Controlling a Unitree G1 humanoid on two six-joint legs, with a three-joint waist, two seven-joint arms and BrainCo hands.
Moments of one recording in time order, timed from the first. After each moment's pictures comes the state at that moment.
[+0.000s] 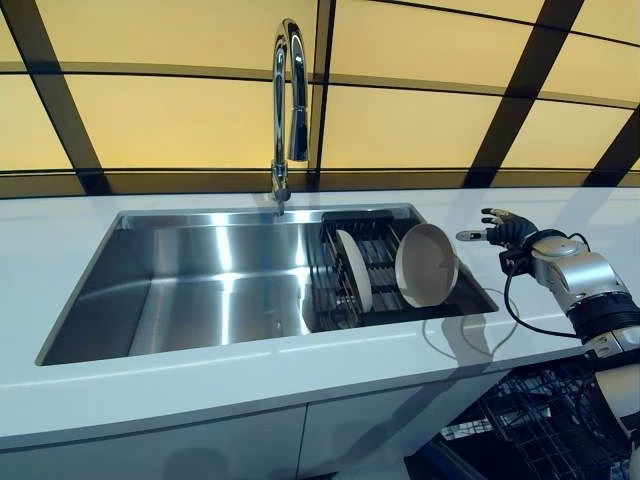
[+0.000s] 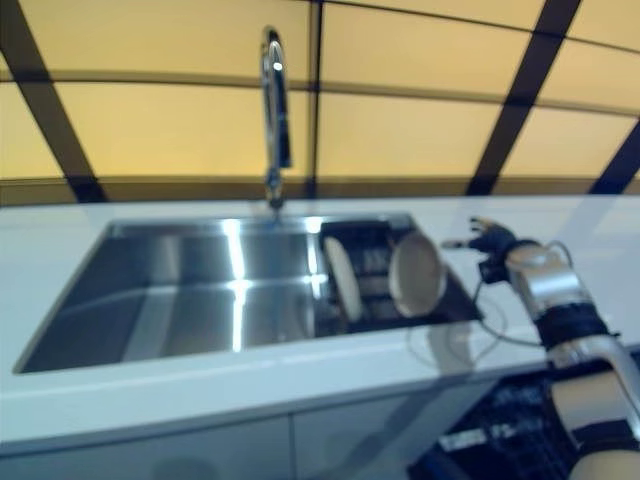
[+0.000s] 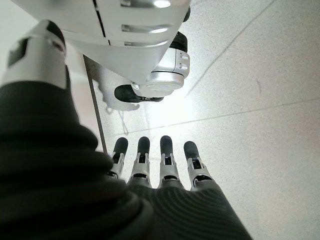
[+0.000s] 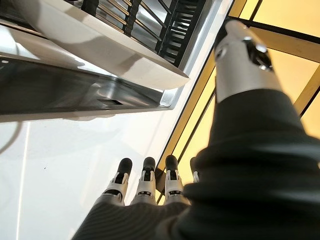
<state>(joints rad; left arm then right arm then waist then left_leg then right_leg) 0.04 0.32 -0.14 1.21 -0.17 0.25 -0.06 -0.92 -0.83 0.31 0.68 0.41 0.47 0.11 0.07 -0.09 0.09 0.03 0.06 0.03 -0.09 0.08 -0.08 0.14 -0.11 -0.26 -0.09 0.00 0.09</state>
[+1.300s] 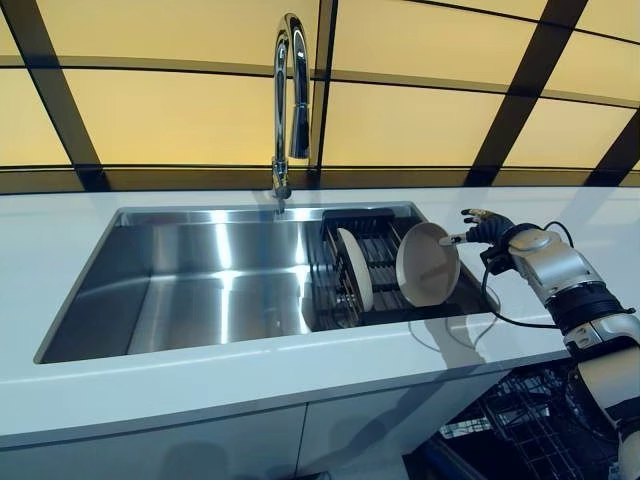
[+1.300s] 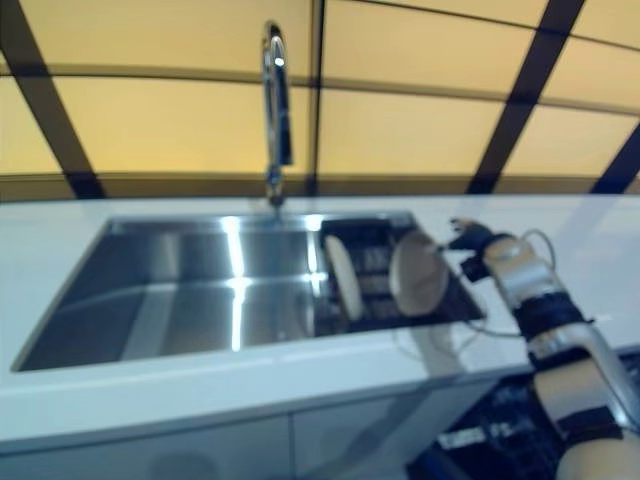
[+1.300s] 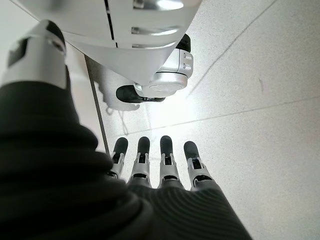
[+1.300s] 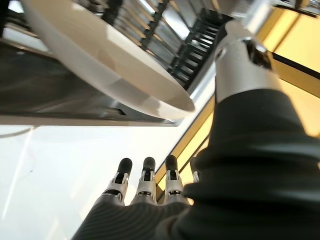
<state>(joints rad) 0.03 0.31 -0.15 1.21 -0.17 0.25 -0.05 -0.99 -0.76 0.41 0.68 0.20 0.53 0.18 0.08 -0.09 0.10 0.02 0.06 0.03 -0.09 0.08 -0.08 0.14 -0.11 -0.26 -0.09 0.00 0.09</state>
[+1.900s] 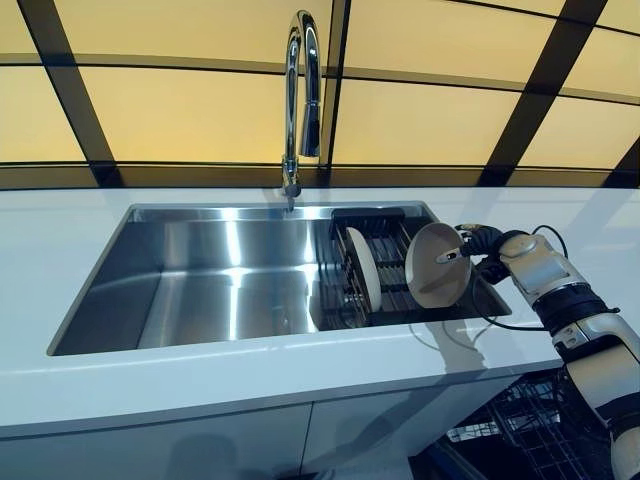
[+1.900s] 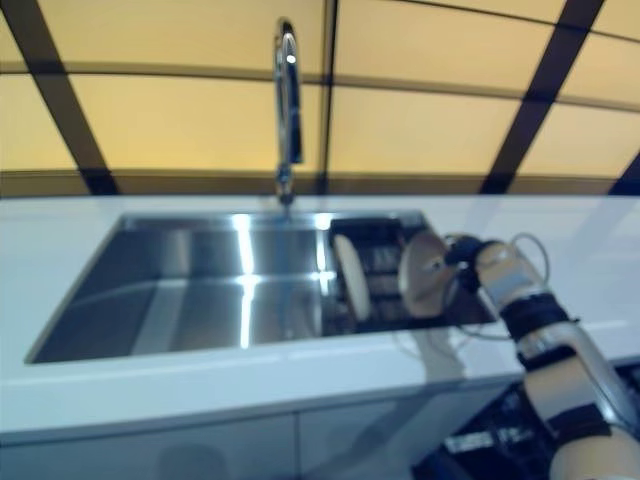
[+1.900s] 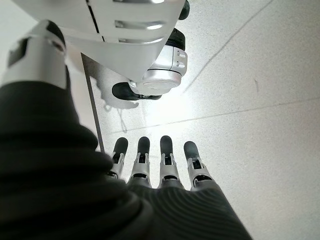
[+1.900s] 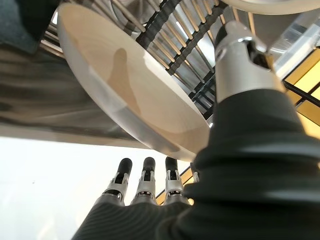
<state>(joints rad) 0.02 0.31 -0.17 1.21 -0.17 0.26 -0.04 -1.00 -0.73 0.45 0.73 0.03 0.55 0.28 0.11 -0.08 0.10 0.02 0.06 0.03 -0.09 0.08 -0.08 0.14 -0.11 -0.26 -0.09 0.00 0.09</state>
